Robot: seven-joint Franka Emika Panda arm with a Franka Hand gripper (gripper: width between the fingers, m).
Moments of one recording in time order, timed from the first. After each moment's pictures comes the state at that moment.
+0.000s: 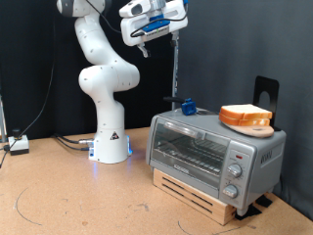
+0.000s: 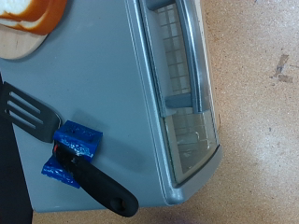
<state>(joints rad) 0.31 -0.77 -0.21 -2.39 0.14 1.73 0.75</state>
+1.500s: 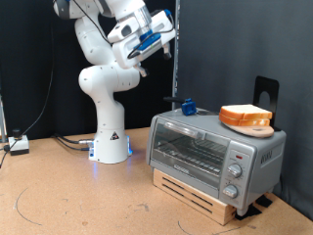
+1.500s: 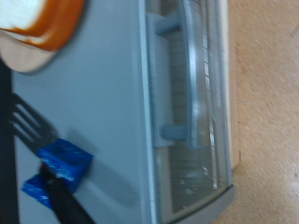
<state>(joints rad) 0.28 -0.77 -0.35 -2.52 0.25 1.87 0.50</state>
